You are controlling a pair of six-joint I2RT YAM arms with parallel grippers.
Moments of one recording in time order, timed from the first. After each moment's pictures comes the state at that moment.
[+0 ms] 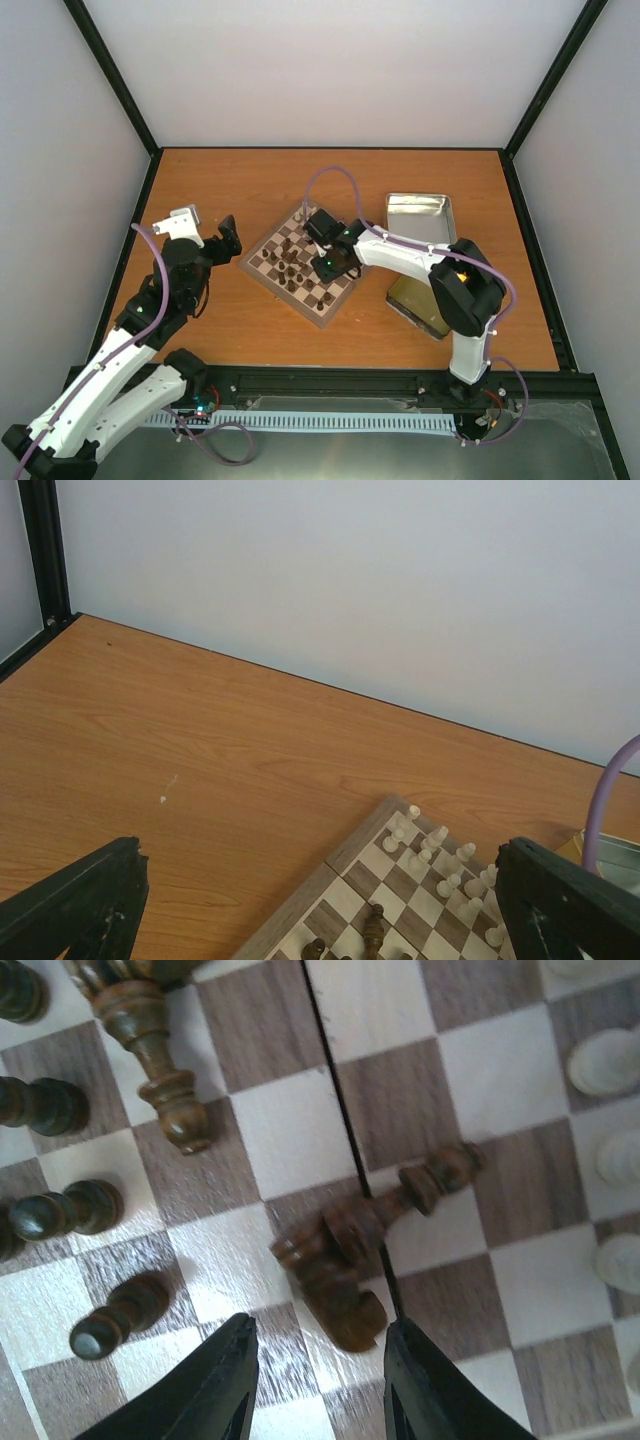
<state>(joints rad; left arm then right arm) -0.55 0.64 0.73 -0.37 -0.51 -0.48 0.84 1.86 1.34 -0.72 0.04 0.23</state>
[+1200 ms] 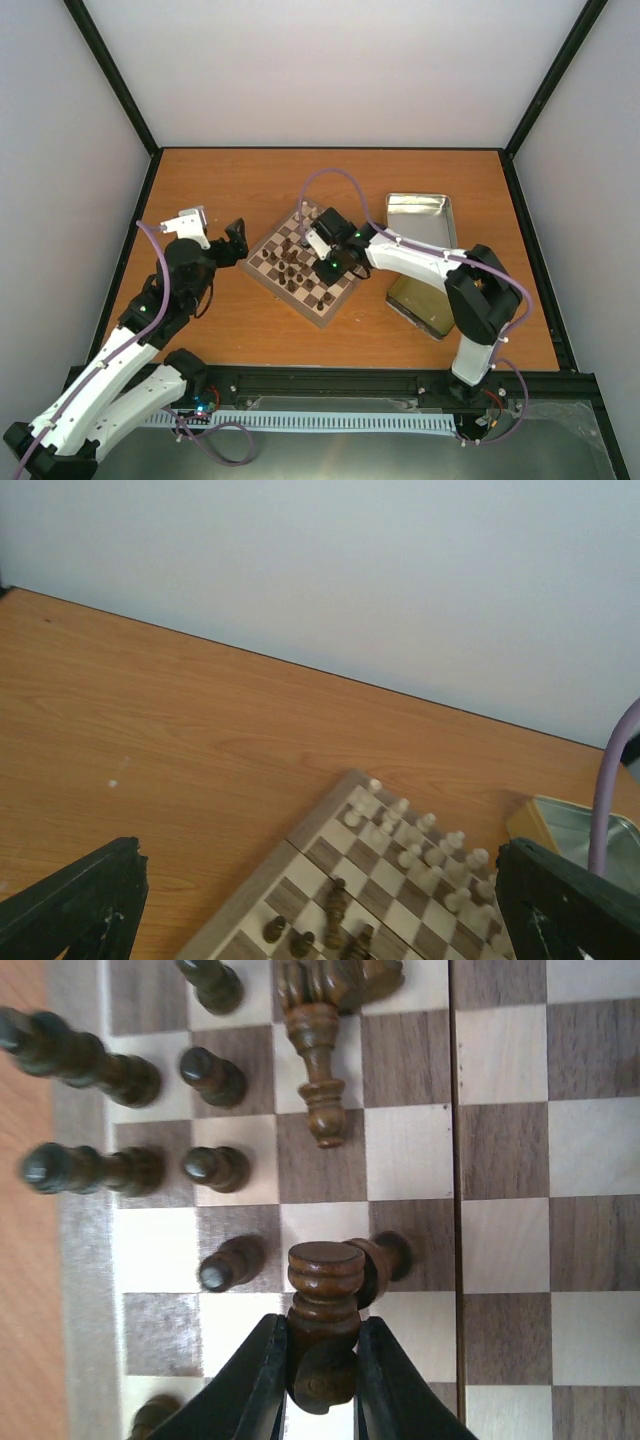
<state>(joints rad) -0.55 0.65 0.72 -0.36 -0.44 -0.49 0.82 1.80 1.27 -0.63 -0.11 -0.02</state>
